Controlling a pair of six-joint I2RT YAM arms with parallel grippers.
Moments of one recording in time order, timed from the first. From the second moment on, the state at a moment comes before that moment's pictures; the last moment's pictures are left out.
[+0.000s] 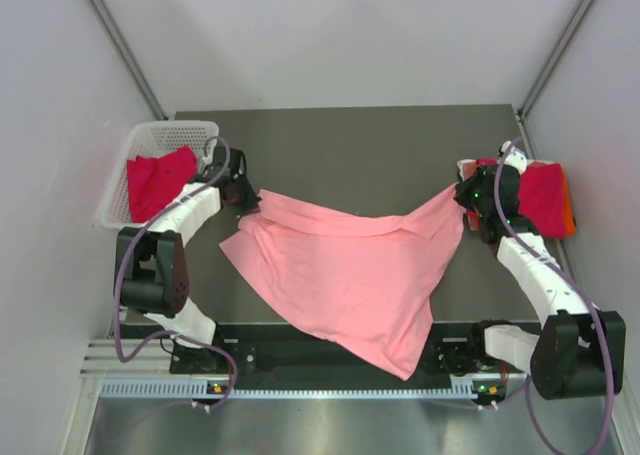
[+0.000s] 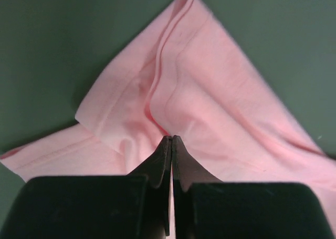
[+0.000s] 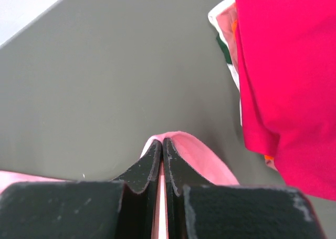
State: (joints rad) left arm -0.15 1.61 1.06 -0.47 0.03 -0.66; right arm 0.06 1.12 0.71 -0.04 0.10 0.53
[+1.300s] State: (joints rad) left arm 0.08 0.78 1.85 -0.73 0.11 -0.80; right arm 0.06 0.53 1.82 -0.62 -0.31 0.44
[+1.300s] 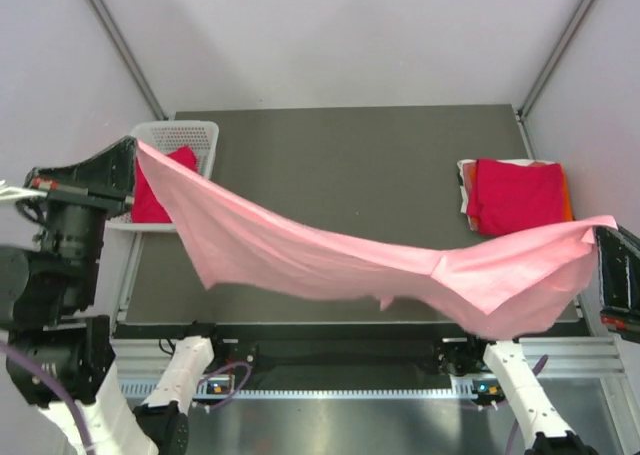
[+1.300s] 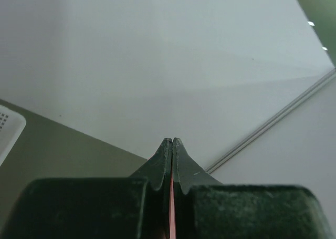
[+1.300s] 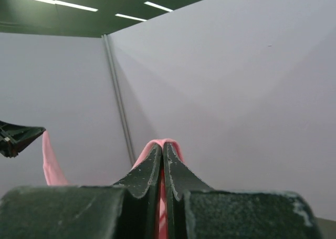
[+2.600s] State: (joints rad) left arm 0.15 1.58 1.28 -0.27 0.32 -0.89; right arm -0.08 1.26 1.17 -0.31 -0.44 0.62
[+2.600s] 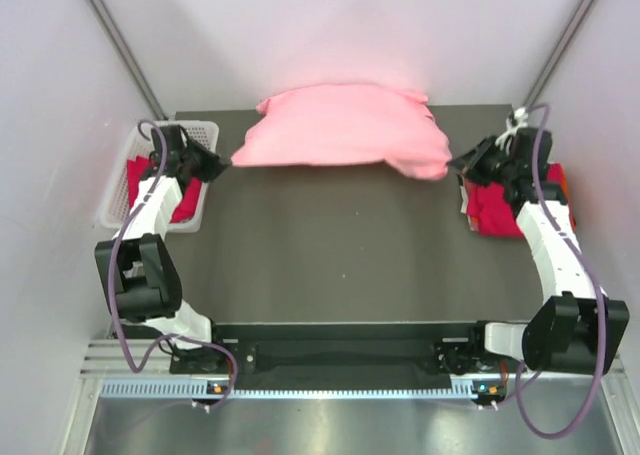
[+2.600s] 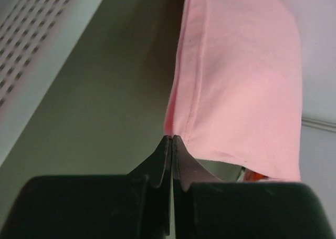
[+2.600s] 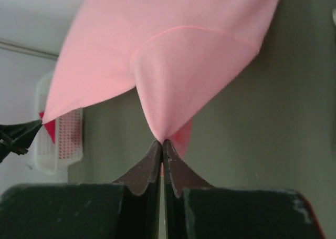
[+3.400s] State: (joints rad) left arm 0.15 0.82 0.58 -0.43 0.24 -0.74; right arm -0.08 0.34 0.56 -0.65 -0.34 0.55
